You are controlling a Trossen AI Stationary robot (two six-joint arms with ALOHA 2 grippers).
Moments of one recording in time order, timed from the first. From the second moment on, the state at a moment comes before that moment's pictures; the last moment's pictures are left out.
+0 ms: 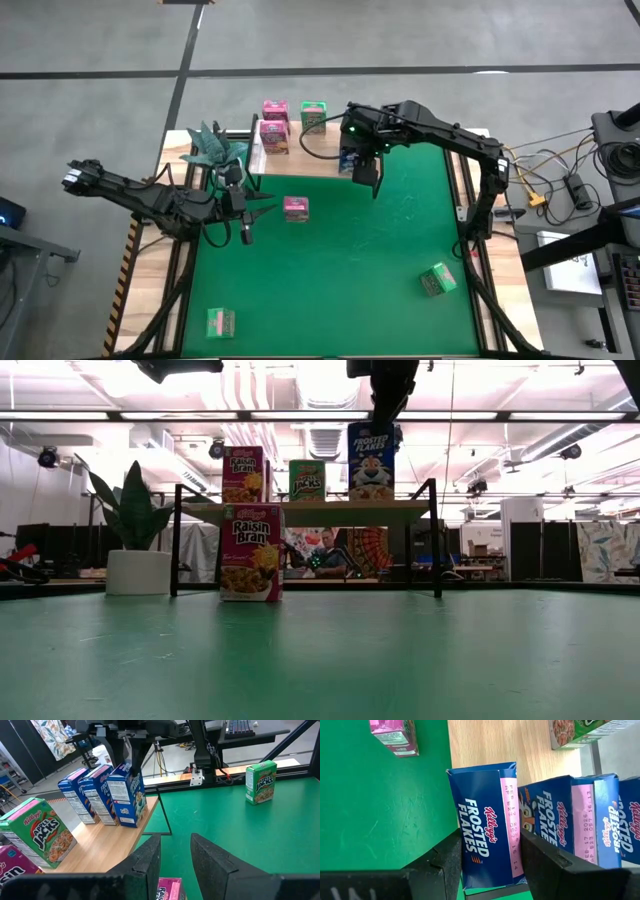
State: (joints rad) left arm -0.30 0.86 0.76 -0.17 -0.58 0.08; right arm -0.29 1.82 2.08 -1.39 0.11 -0.20
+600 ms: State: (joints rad) left arm -0.30 0.86 0.76 -0.17 -0.58 0.08; right arm -0.29 1.82 2.08 -1.38 0.11 -0.19
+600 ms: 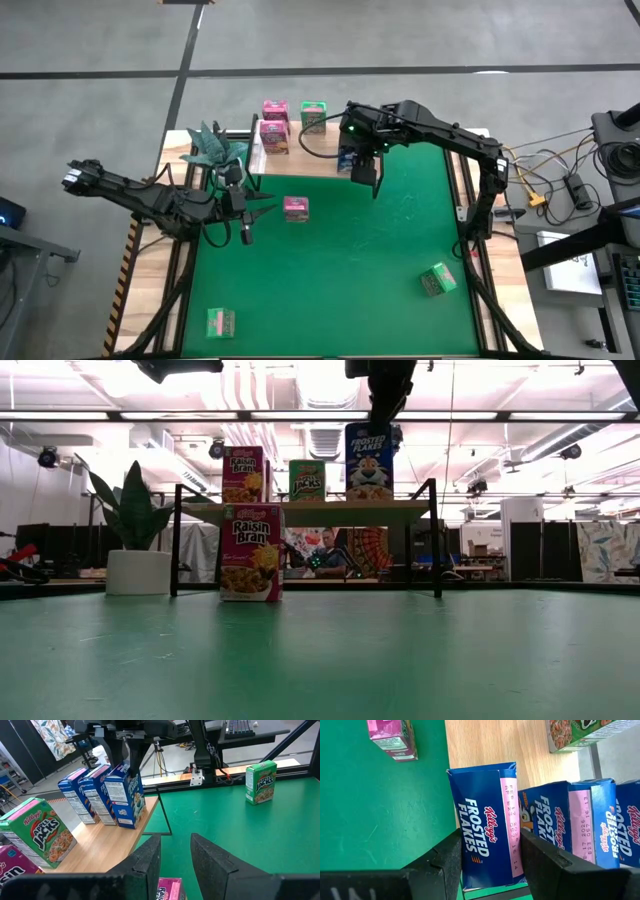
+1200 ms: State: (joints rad) left arm -0.30 0.86 0.76 -0.16 -0.58 0.08; right arm -0.29 1.82 2.08 -1.38 0.11 -0.18
